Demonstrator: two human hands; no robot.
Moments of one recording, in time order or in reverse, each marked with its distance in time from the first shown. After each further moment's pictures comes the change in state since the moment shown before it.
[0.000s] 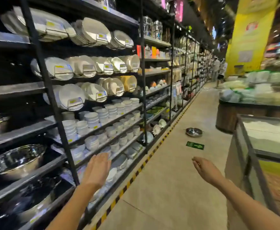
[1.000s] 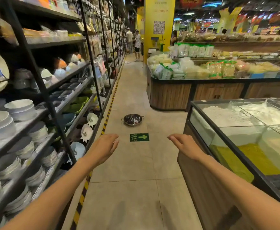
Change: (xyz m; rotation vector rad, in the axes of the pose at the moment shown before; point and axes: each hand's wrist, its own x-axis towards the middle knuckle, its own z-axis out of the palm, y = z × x) left_hand 0.745 0.249 0.308 -0.416 -0.163 0.801; right_hand 0.571 0.222 0.041 0.076 0.186 0.291
